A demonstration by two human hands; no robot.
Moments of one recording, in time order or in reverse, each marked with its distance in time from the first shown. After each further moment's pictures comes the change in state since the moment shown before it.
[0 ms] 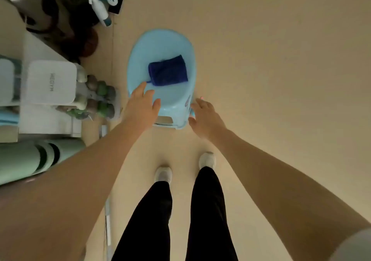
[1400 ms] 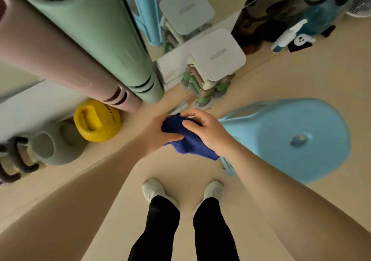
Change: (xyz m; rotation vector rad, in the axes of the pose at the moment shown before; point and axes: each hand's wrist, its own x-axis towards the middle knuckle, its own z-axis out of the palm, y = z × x) left_hand -0.145 -0.200 0.011 -1.128 0.386 -0.698; right_hand 0.071 -0.251 0.106 0.328 -0.711 -0.582
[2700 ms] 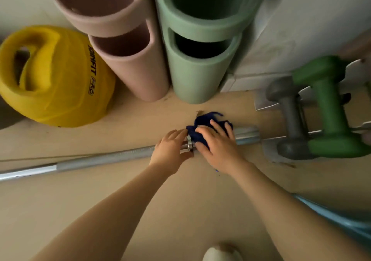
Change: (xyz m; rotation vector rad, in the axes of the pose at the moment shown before) left_hand 0.339 -0.400 0.047 0.385 0.479 -0.051; right_hand 0.404 0.355 0.092 -1.189 -0.154 -0.424
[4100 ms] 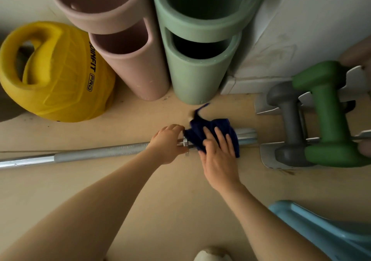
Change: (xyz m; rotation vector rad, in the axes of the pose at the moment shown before) left_hand 0.022 0.005 -0.017 0.034 -0.133 -0.093; right_hand -0.028 0.004 0.020 -0.071 0.324 -0.113
